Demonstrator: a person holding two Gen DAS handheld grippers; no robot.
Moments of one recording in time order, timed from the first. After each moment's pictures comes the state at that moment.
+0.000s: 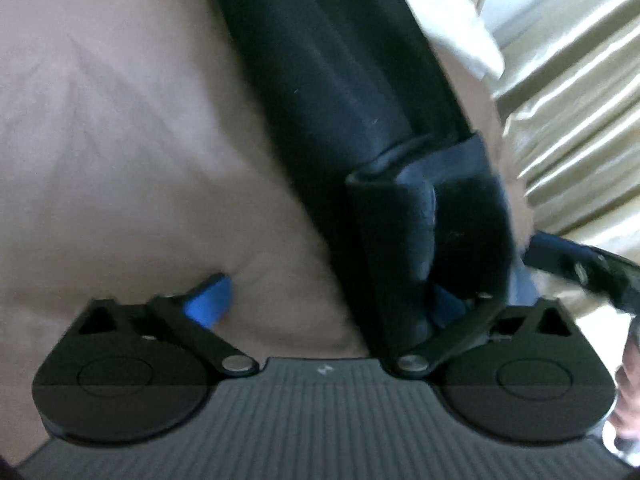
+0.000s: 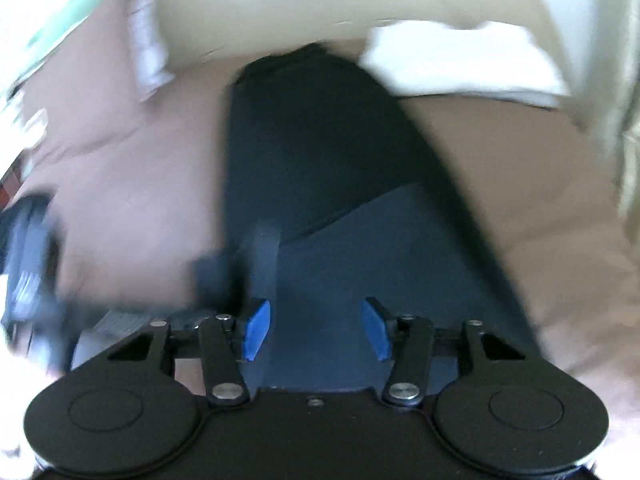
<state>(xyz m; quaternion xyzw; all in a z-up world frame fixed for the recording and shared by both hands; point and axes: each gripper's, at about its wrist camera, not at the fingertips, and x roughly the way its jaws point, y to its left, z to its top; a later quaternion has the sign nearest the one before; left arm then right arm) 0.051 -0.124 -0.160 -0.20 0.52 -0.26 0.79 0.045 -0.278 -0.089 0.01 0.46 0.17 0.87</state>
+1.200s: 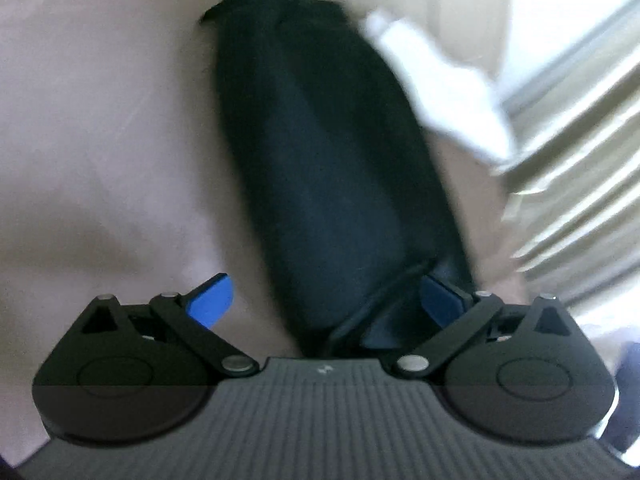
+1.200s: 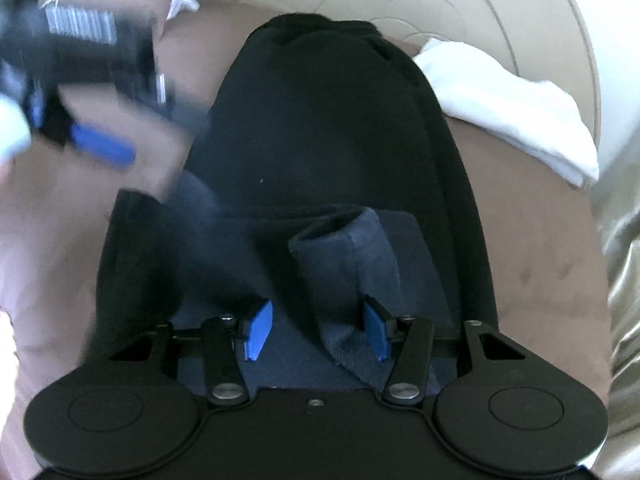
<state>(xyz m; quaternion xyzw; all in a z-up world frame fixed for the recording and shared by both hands) 0.102 -0.130 -0.113 -0.21 0.49 -0.23 0.81 0.044 -0.217 -0.132 -0.20 0.43 0.20 0.86</state>
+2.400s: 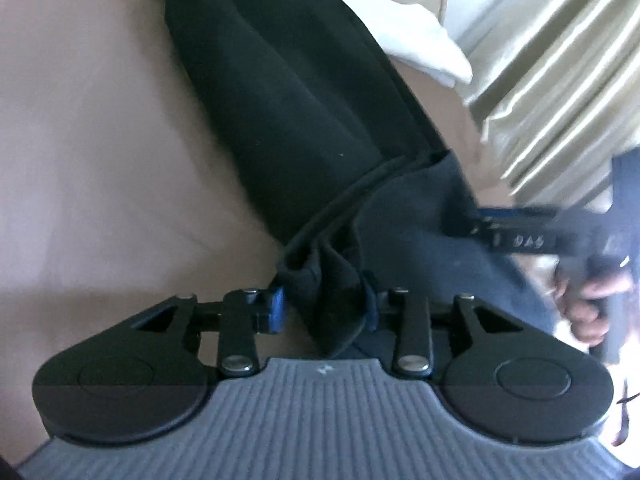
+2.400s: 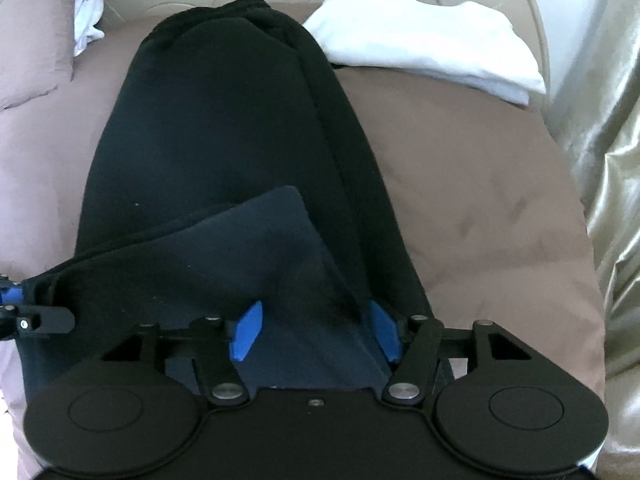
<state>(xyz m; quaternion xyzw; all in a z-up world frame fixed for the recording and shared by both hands) 0.060 -0.145 -0.157 -0.18 0.48 -0.31 0.80 0.098 -0.277 -0.134 -0.08 0.48 0.13 0.86</state>
